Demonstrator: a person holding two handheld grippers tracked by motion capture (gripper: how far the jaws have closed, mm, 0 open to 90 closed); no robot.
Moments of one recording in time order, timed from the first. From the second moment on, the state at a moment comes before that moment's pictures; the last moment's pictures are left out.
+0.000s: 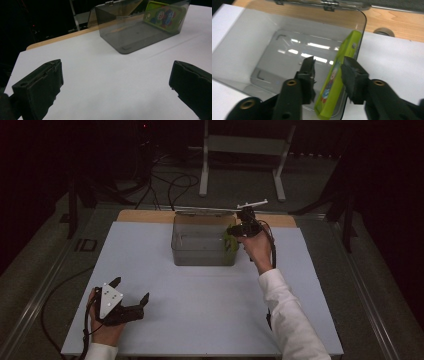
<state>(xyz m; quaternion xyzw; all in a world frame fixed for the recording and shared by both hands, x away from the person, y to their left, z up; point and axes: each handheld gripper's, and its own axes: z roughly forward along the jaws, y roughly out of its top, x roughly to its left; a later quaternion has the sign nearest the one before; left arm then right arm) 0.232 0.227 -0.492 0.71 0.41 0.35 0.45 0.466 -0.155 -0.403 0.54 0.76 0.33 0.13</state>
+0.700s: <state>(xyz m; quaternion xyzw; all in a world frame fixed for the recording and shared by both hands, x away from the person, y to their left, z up) 0.232 0.227 -0.492 0.71 0.41 0.35 0.45 0.404 -0.179 -0.415 0.45 0.77 0.41 0.17</state>
